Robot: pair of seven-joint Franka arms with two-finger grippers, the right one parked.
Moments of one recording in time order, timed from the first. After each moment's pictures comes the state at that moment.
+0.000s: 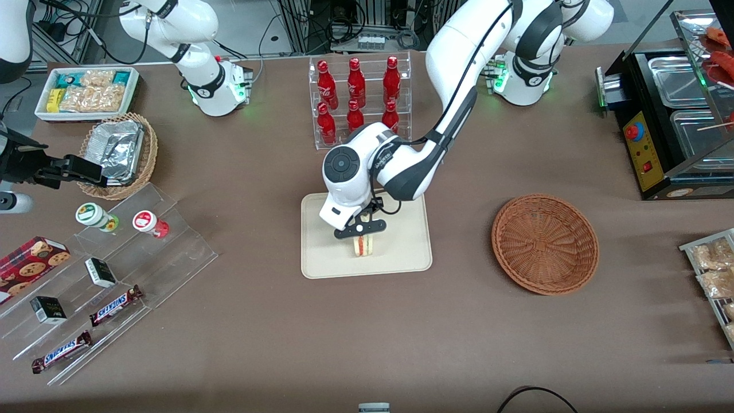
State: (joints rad) arm -0.83 0.86 0.01 -1.16 -0.04 1.93 -0.99
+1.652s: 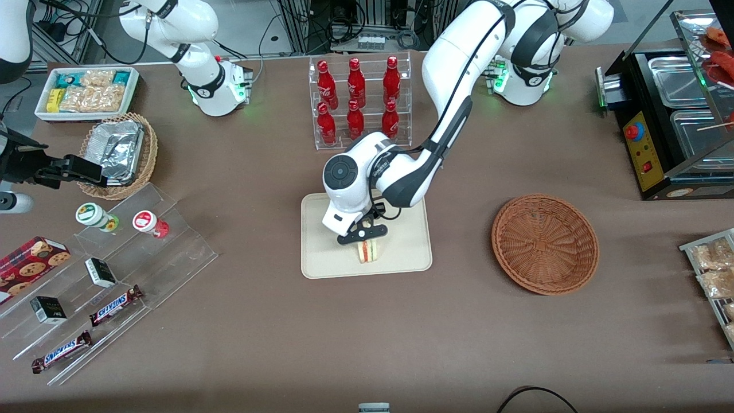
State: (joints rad) arm -0.83 0.91 0.01 -1.15 -0.01 1.96 -1.03
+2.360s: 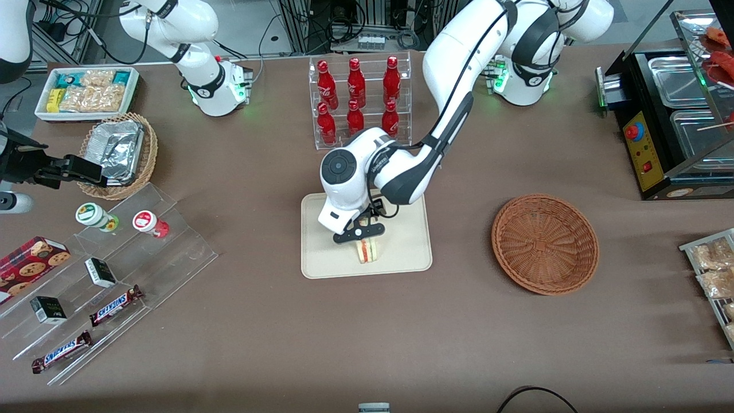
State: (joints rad) arm -0.83 0.88 0.01 -1.11 -0.01 1.95 -1.03
